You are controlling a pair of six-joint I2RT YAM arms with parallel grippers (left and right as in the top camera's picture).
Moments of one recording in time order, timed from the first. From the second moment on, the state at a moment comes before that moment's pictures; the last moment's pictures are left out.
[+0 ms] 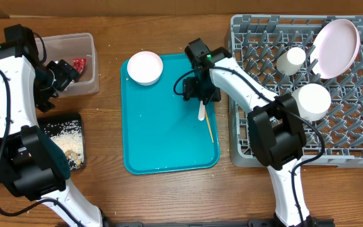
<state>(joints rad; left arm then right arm) 0.34 1.98 1.80 -1.25 0.09 -0.58 0.48 2.30 1.87 -1.02 -0.11 0.47</state>
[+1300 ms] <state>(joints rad) 0.34 1.98 1.80 -1.25 0.09 -0.58 0.47 2.28 1.96 -1.17 -0.17 0.47</state>
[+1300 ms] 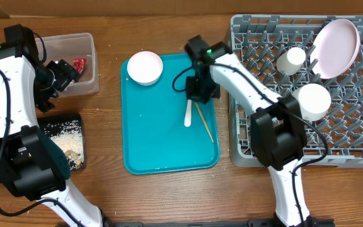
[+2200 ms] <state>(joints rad) 0.34 1.98 1.80 -1.25 0.09 -0.58 0.56 2.09 1.62 -0.86 -0.19 0.44</state>
